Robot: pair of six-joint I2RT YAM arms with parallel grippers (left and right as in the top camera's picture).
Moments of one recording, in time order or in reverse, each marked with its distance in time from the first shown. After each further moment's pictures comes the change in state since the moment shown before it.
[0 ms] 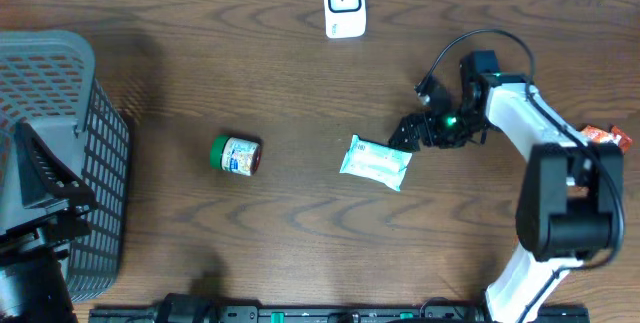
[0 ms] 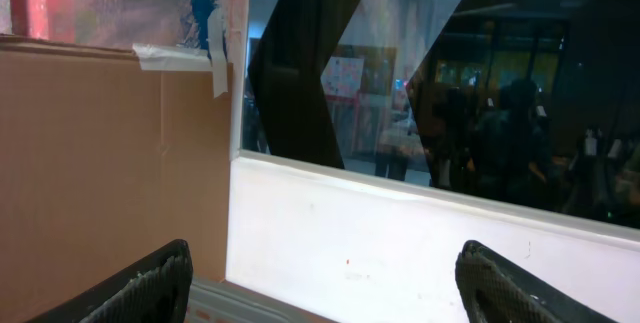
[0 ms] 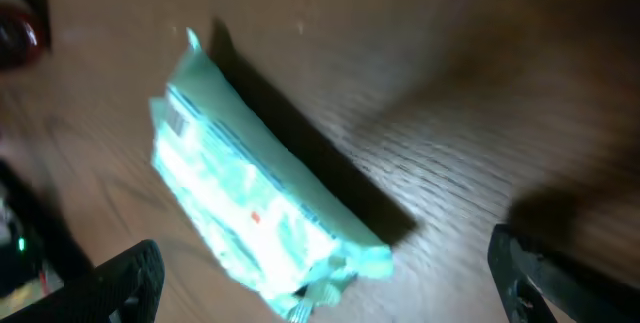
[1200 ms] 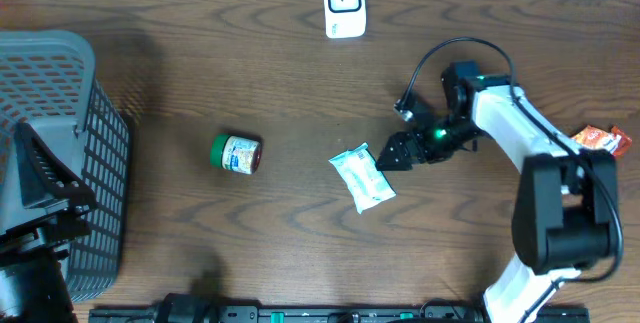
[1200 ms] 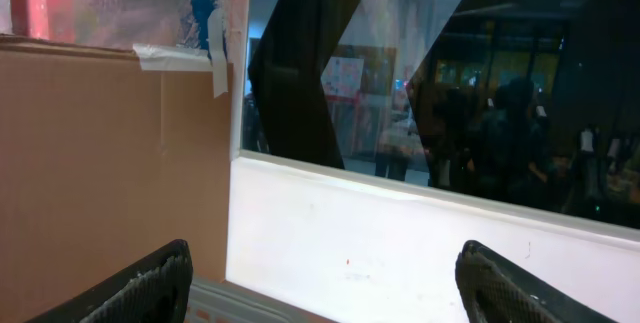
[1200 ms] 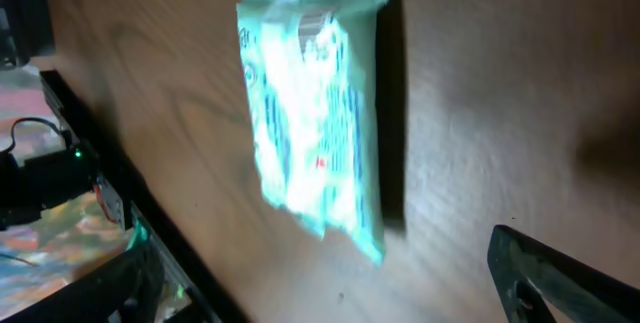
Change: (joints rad) left arm 0.000 0.000 0.000 0.000 0.000 0.000; right arm 0.077 -0.098 -0.015 -0.198 -0.051 -0.082
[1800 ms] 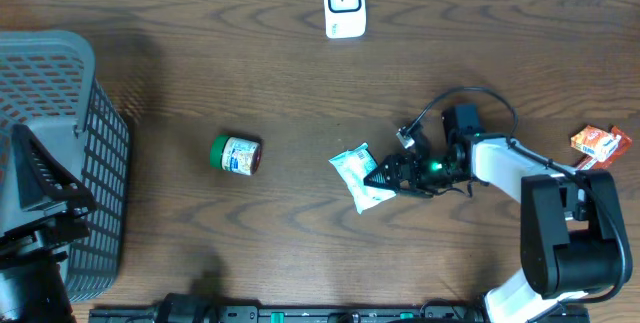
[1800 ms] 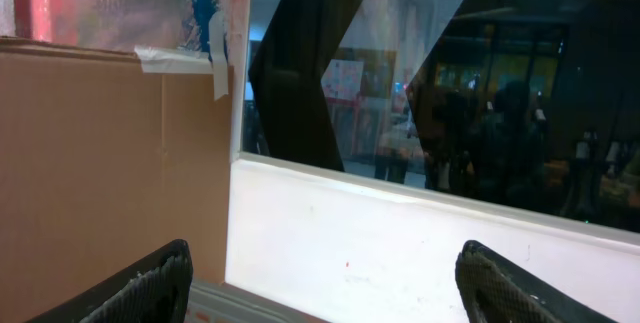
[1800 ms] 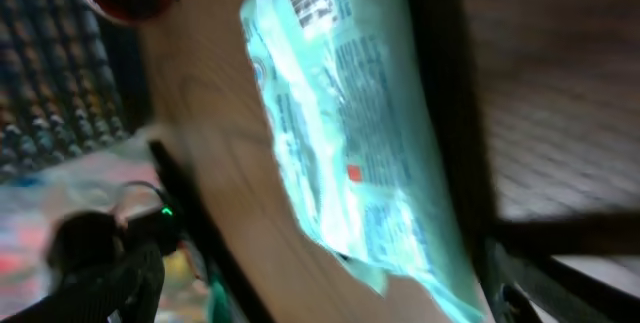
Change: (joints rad) left arm 0.000 -0.005 0.000 0.003 0.000 0.000; right arm 0.008 -0.090 -0.438 0.548 -0.247 0.401
